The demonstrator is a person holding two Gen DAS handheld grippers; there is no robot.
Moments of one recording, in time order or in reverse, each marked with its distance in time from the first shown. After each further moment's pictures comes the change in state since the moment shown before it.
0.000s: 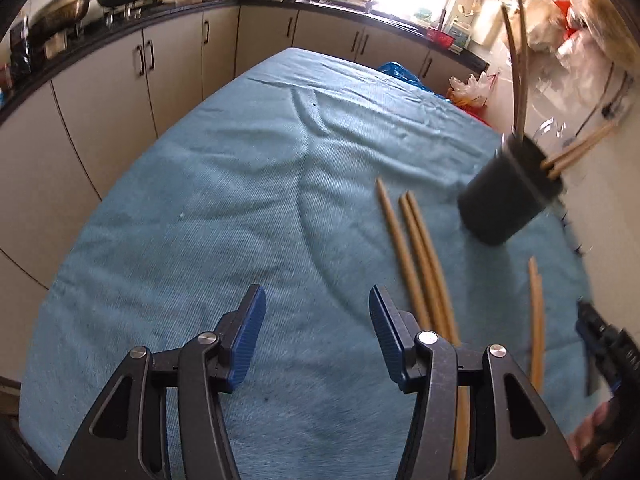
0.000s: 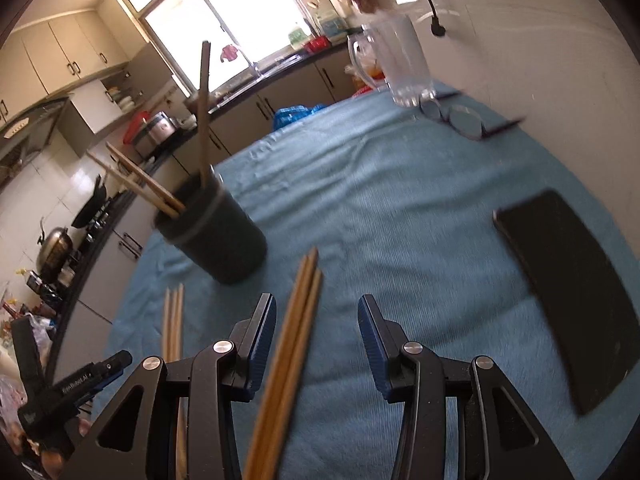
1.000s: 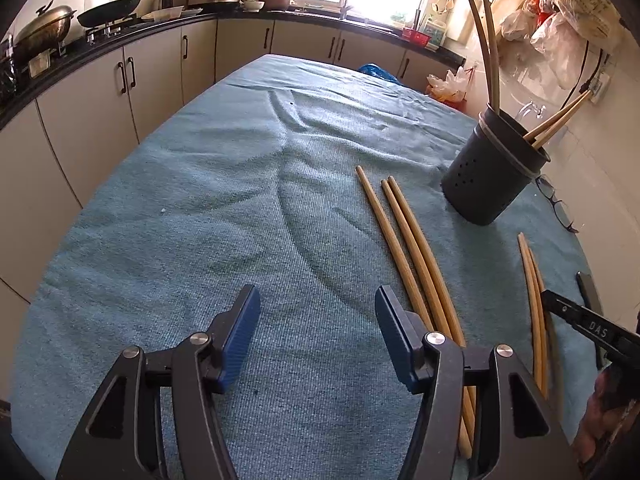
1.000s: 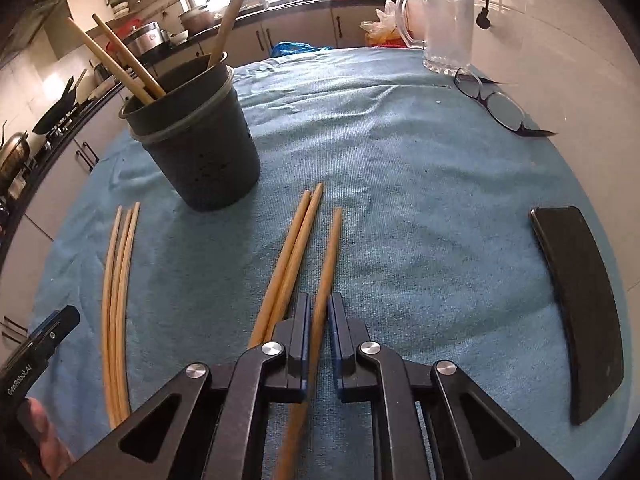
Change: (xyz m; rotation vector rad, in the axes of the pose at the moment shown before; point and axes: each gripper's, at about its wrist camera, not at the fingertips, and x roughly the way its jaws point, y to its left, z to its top) left arm 0.001 -0.010 -0.008 0.068 -0.028 -0.042; right arm 0.051 0.041 -0.012 -0.222 0.198 -0.191
